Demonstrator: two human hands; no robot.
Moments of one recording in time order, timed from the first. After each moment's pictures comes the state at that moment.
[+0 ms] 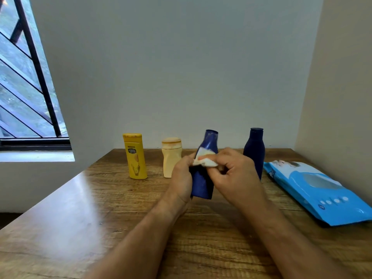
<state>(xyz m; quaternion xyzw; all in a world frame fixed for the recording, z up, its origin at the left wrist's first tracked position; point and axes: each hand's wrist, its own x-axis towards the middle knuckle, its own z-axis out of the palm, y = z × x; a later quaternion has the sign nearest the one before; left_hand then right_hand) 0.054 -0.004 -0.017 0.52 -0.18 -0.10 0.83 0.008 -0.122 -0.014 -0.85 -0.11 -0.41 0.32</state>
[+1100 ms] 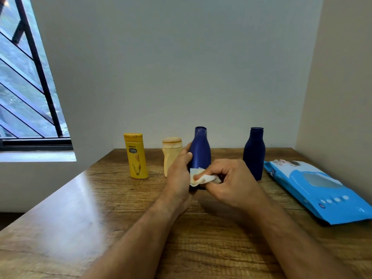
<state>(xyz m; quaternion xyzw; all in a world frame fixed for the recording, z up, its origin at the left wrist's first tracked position) 0.063 -0.002 -0.020 0.46 -0.15 -0.10 0.87 0.005 -0.128 -0.017 -0.88 -0.16 -0.26 0.37</state>
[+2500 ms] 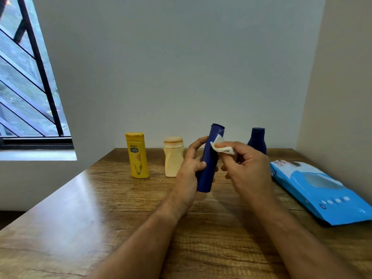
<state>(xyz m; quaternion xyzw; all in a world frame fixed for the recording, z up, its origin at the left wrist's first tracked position) 0.060 -0.001 -0.027 0.58 -0.31 -0.04 0.75 0.002 -0.128 -0.007 -0.77 -0.06 -0.42 0.48</state>
